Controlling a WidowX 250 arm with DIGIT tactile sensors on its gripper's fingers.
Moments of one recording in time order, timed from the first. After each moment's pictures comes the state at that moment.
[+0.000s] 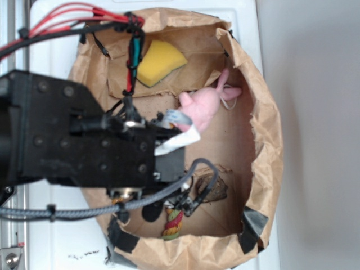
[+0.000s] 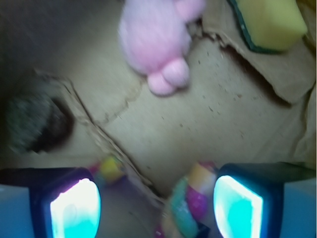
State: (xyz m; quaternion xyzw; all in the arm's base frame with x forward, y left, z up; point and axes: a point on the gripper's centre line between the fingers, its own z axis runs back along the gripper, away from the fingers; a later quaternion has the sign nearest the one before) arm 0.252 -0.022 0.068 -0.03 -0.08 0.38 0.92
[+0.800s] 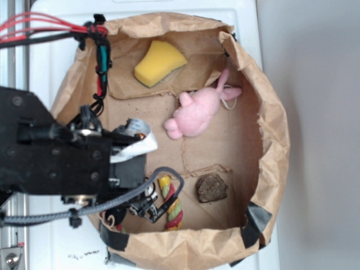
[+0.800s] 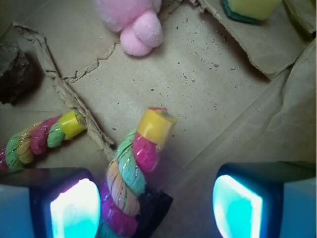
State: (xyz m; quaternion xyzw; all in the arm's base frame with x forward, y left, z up) arm 0.229 -0.020 0.066 -0.03 -0.08 0.35 0.93
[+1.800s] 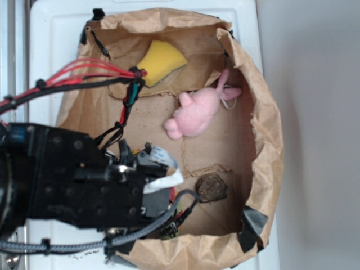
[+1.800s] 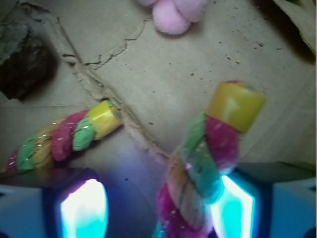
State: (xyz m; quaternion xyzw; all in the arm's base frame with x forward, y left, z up) arm 0.242 -0.044 0.046 -0.03 -0.06 0.37 0.93
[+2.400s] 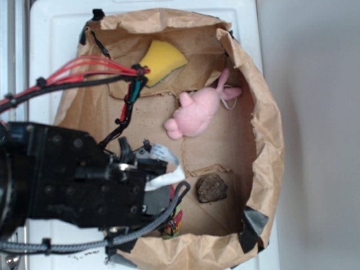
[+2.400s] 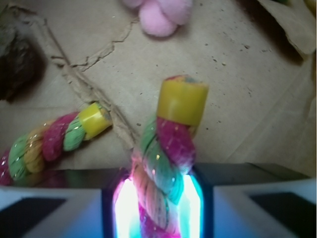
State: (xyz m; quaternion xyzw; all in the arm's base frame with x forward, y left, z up) arm 0.243 -0.039 0.051 -0.03 -0.06 0.35 0.93
